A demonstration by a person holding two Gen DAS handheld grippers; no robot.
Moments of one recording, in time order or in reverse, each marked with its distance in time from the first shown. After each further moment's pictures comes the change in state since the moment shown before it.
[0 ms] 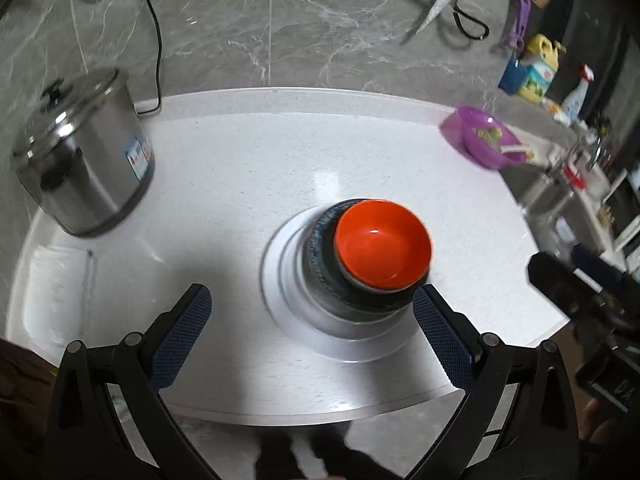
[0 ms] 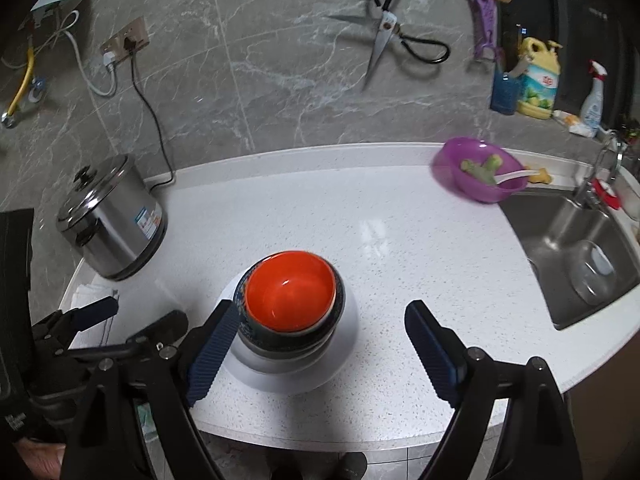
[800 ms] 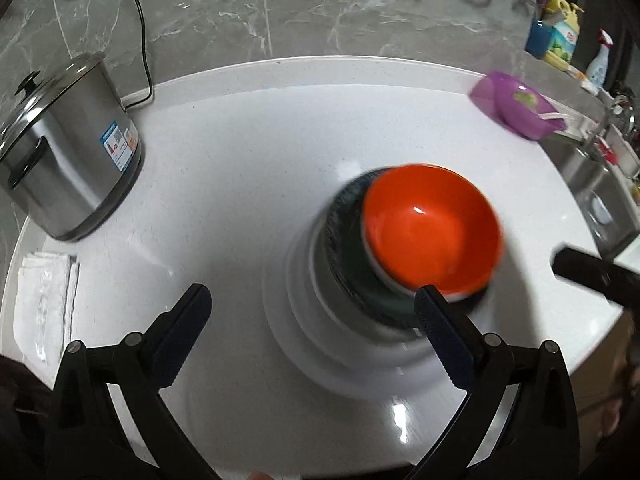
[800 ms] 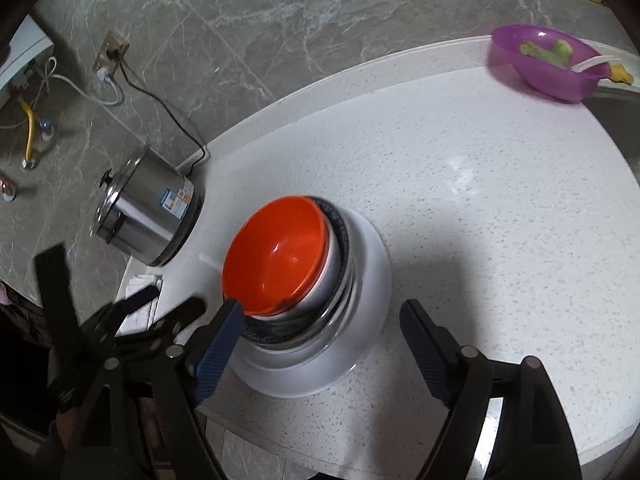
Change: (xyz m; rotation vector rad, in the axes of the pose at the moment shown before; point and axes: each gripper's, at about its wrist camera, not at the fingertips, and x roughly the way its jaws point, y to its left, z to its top) left arm 0.116 -0.016 -0.009 0.037 0.018 0.096; right arm 0.118 -0.085 -0.024 0.140 0.180 0.401
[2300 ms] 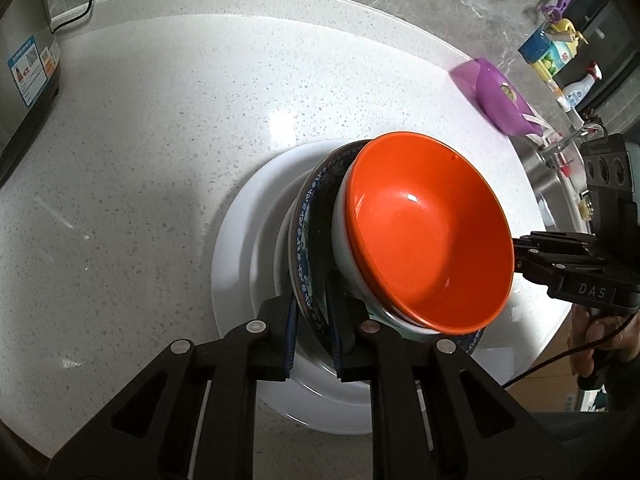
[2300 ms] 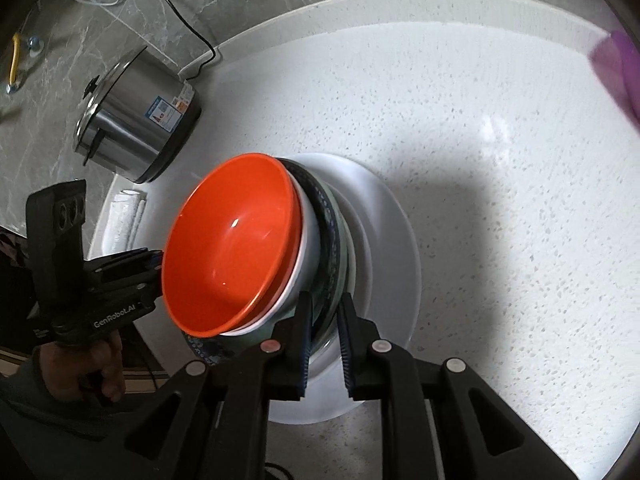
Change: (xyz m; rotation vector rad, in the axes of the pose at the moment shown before) left arm 0.094 0.048 0.012 -0.085 0.192 -0.325; right arm 0.094 0.007 0.038 -0.218 0.352 0.020
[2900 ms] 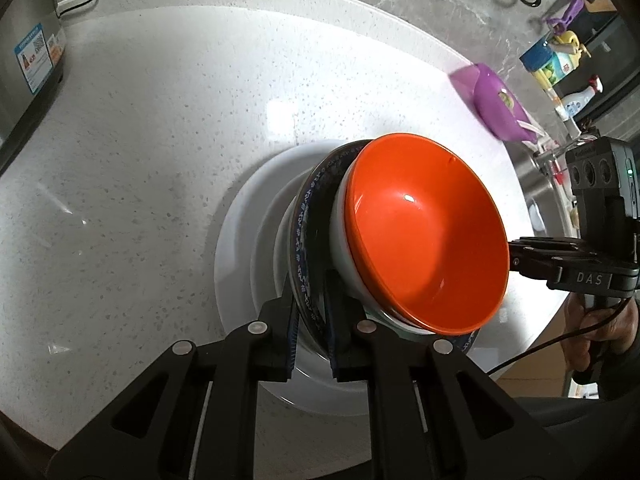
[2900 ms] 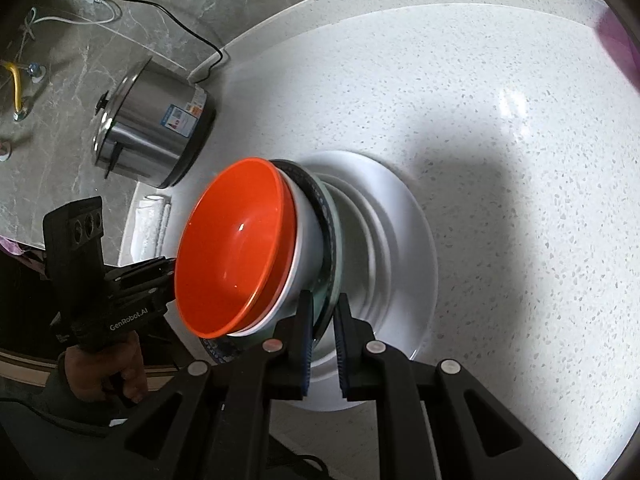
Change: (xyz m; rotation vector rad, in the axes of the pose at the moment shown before) left arm -0.028 0.022 -0.001 -0.053 0.042 -0.037; right arm -0.006 -0.009 0.007 0.072 0.074 0.128
